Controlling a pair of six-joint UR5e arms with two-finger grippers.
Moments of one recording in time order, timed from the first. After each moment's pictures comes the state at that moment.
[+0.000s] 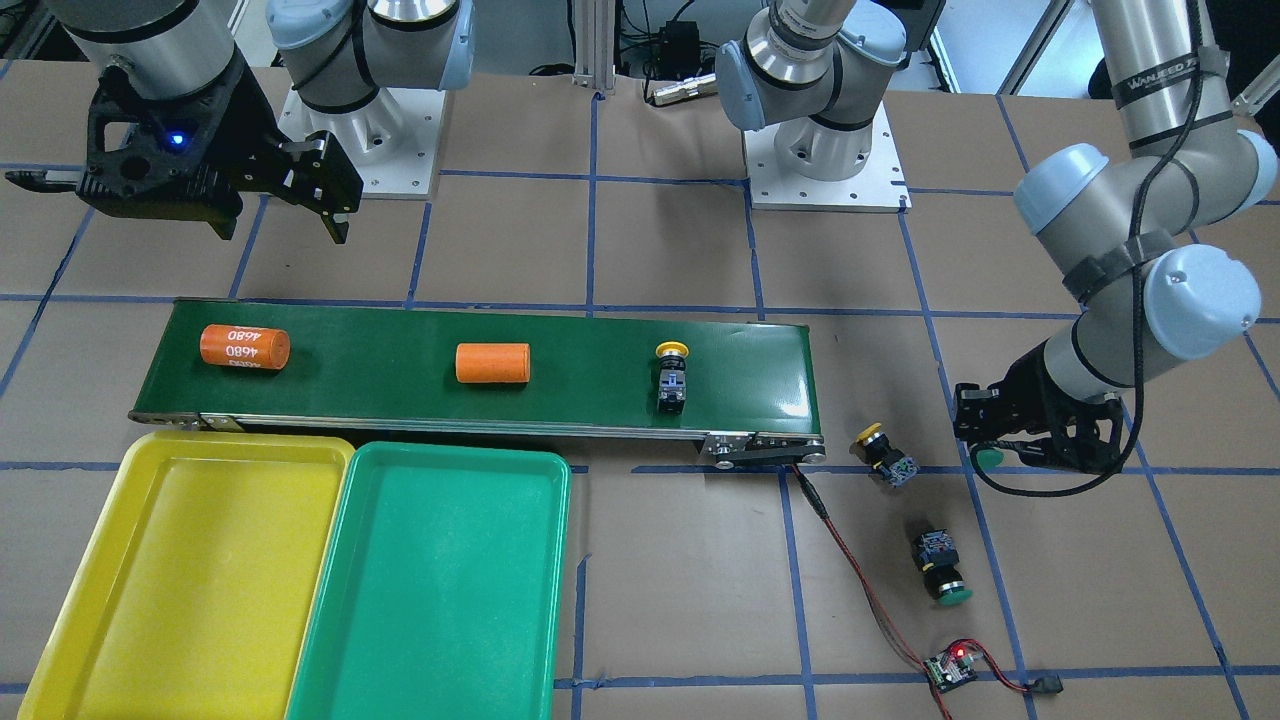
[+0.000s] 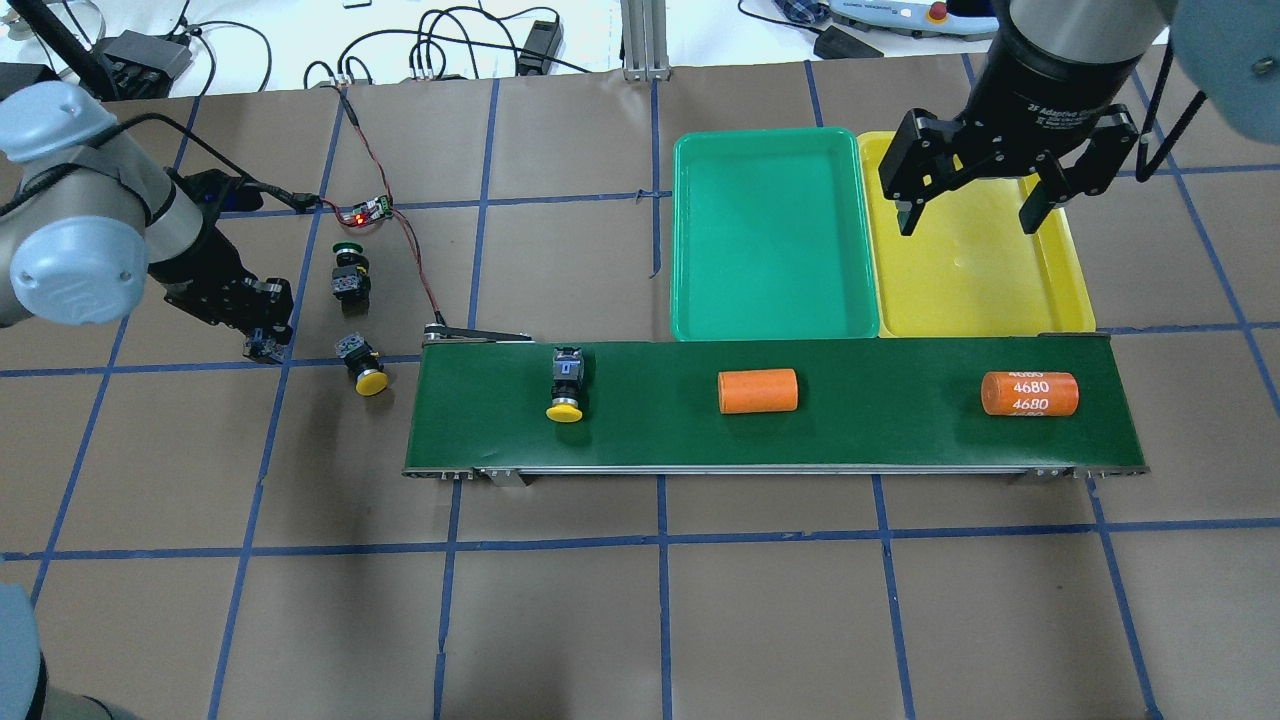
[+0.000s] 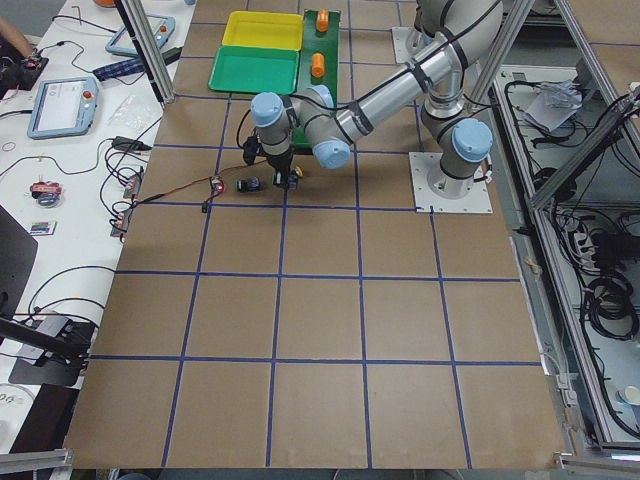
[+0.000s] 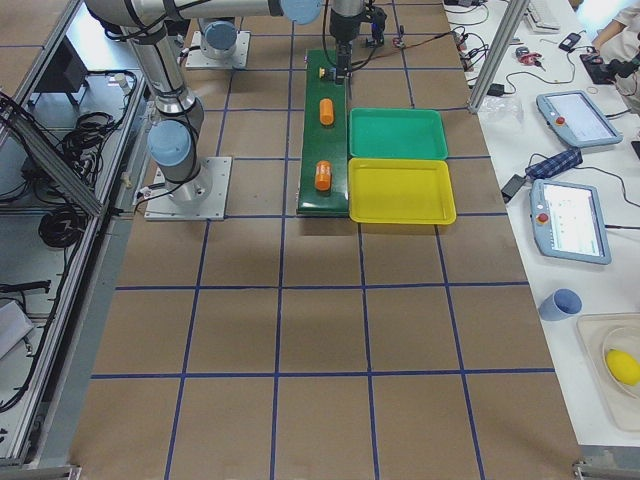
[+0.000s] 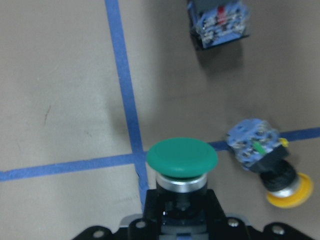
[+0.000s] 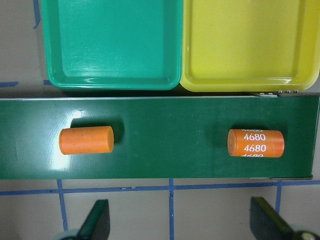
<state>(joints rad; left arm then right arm) -1.22 -1.84 -1.78 -1.20 1.56 0.43 1.56 -1.57 1.51 -1.46 -1.56 0.01</state>
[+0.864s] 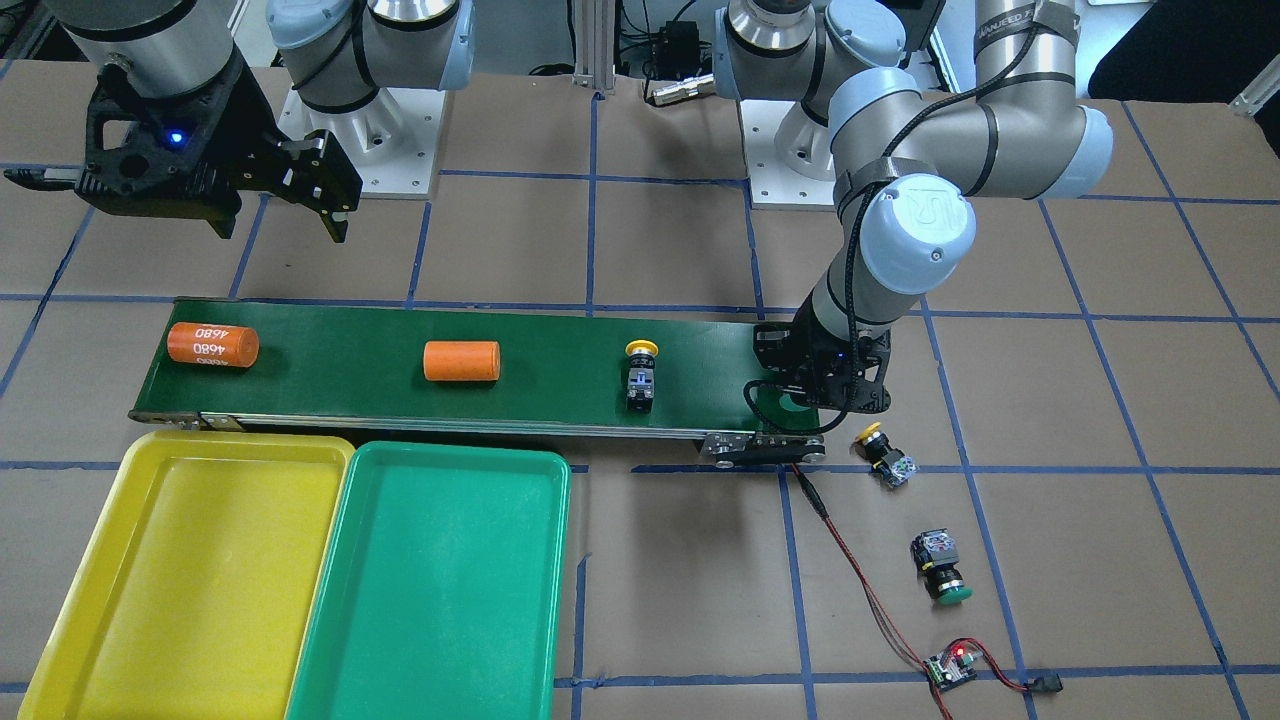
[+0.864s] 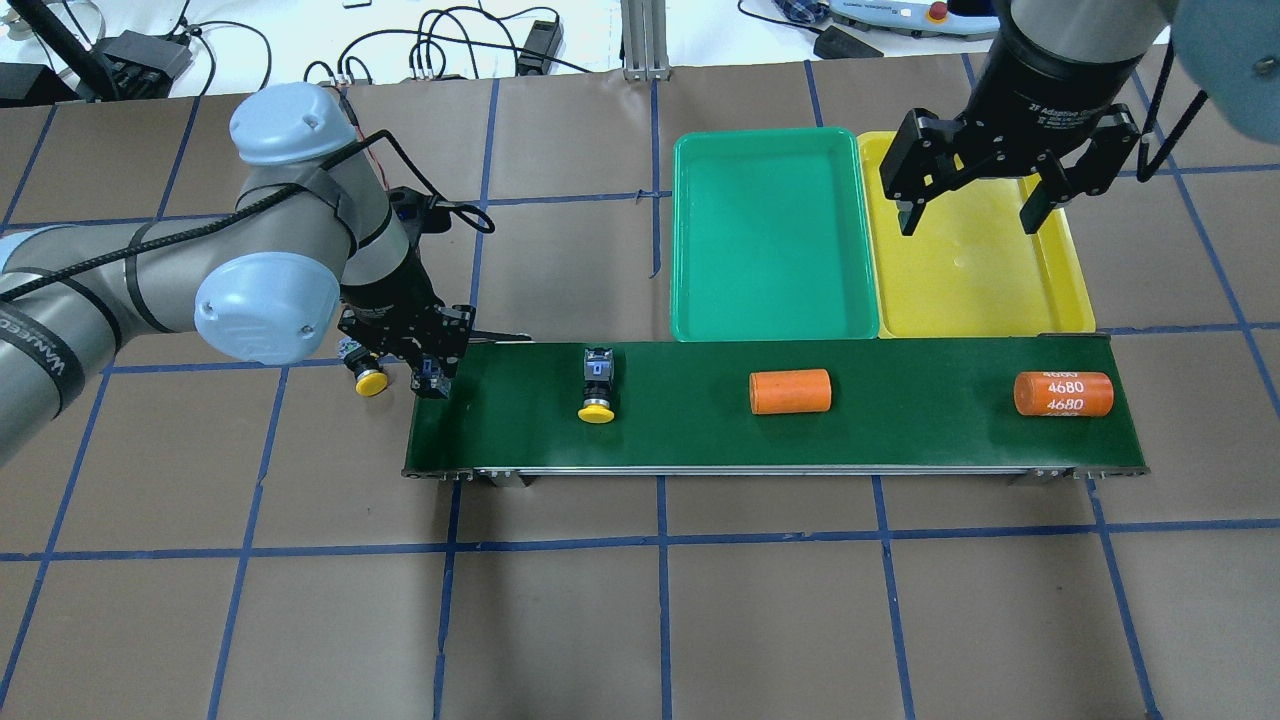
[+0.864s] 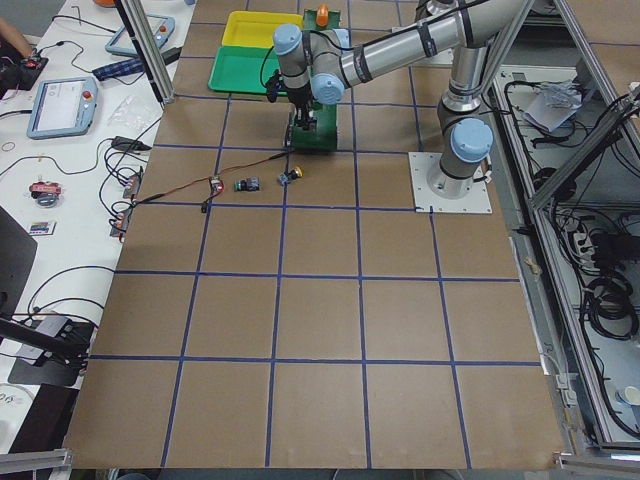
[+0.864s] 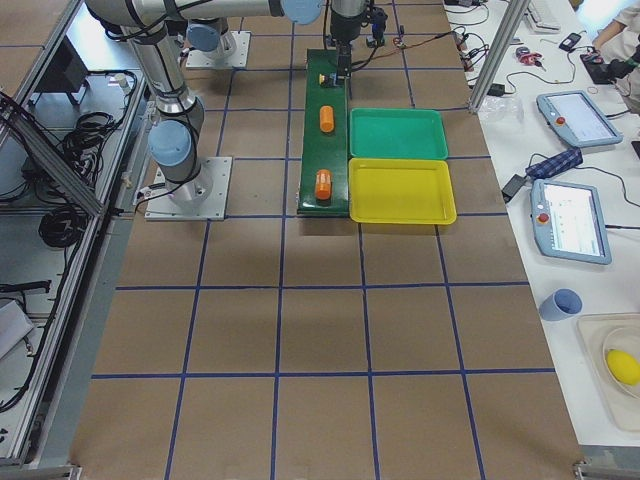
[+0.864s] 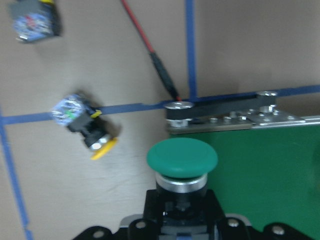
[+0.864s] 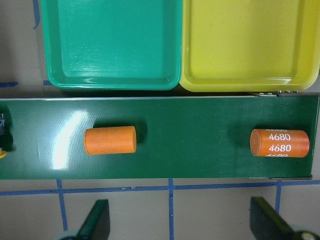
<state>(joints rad) -1.57 -1.76 -1.89 -1.22 1.55 0.10 1.56 -1.57 1.51 -1.46 -1.56 0.01</state>
